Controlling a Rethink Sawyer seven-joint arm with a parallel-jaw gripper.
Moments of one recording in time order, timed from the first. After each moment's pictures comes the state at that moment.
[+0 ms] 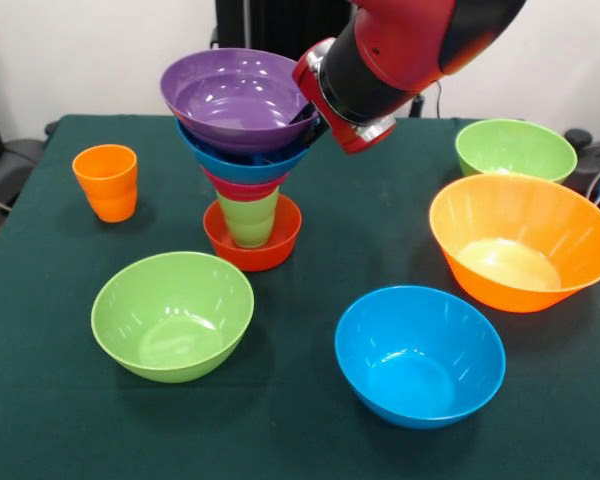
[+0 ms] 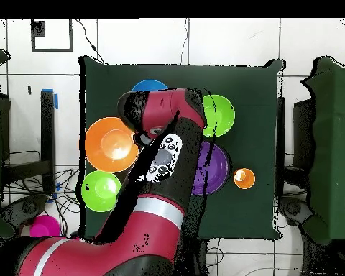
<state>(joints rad) 0.08 -0.31 -0.39 1.10 -0.11 1.31 2.40</state>
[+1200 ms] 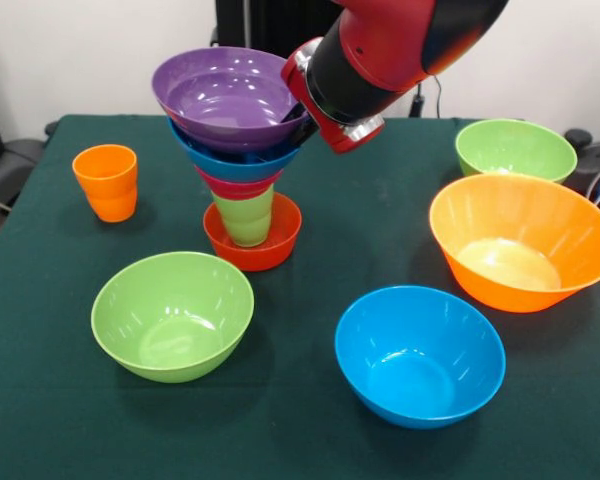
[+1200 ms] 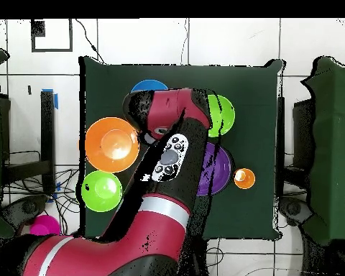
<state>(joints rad) 0.07 -0.31 -0.39 1.10 -0.11 1.31 2.40</state>
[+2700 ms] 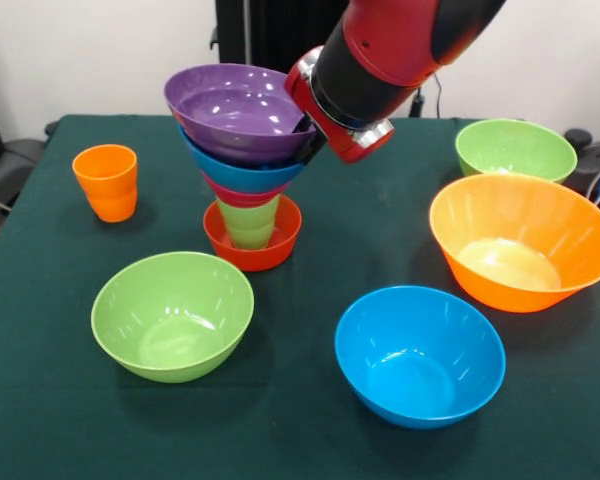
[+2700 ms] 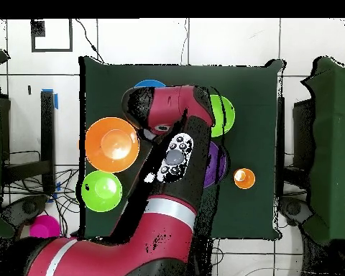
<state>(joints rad) 0.05 -0.34 -0.34 1.10 -0.11 1.24 2.40</state>
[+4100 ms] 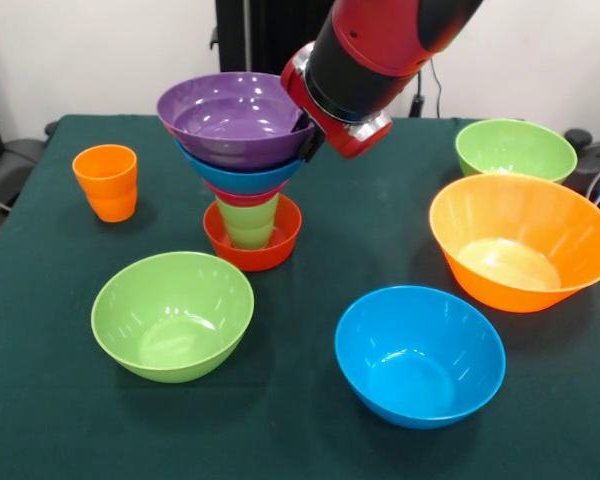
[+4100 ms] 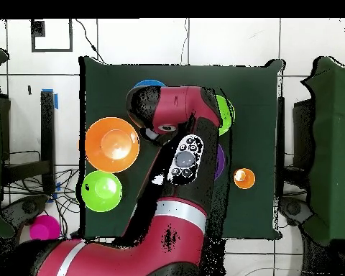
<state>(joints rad) 0.01 -0.38 -0.30 1.13 -0.11 1.24 2.40</state>
